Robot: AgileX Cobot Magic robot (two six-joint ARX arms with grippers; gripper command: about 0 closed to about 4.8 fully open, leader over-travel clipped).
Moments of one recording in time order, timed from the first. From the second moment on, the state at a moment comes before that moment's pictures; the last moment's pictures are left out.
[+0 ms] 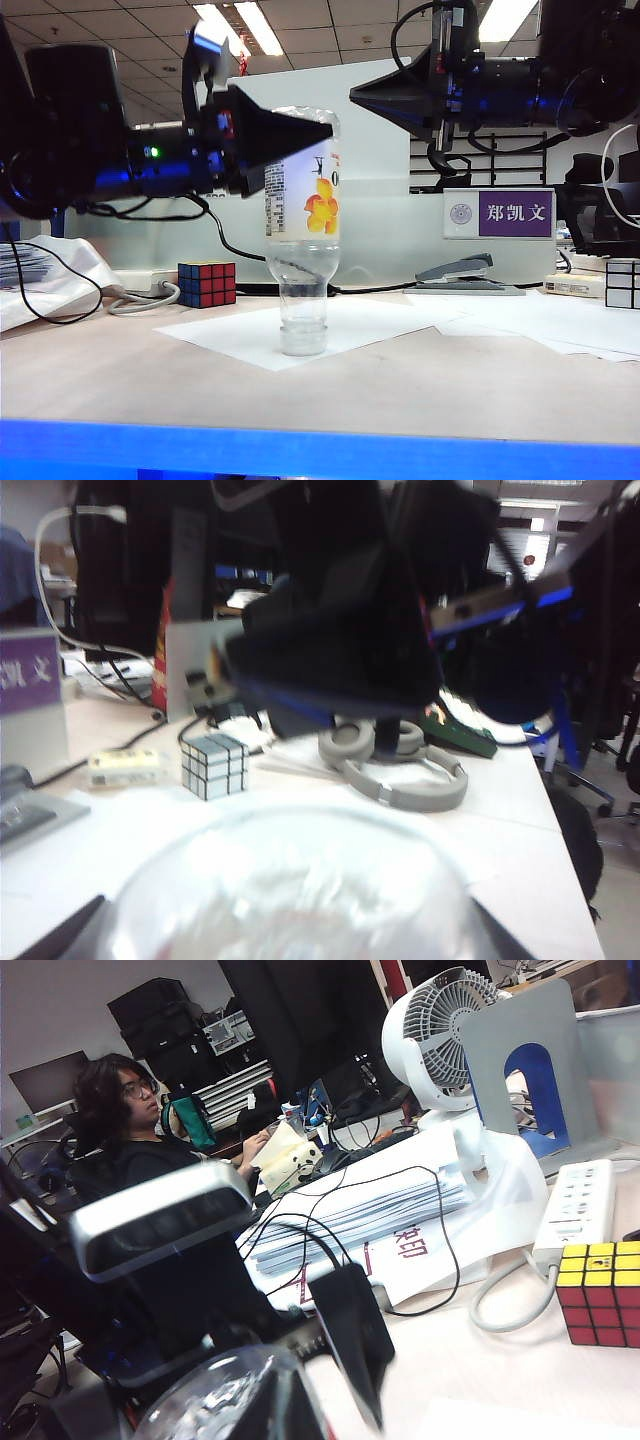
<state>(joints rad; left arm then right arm) -0.38 1.97 0.86 1.42 1.00 -0.25 0.24 1.78 0.95 1.06 -1.07 0.56</state>
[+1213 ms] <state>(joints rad) 0.22 1.19 0.88 1.35 1.03 -0.79 0.04 1.31 0.95 1.20 -0.93 0.80</state>
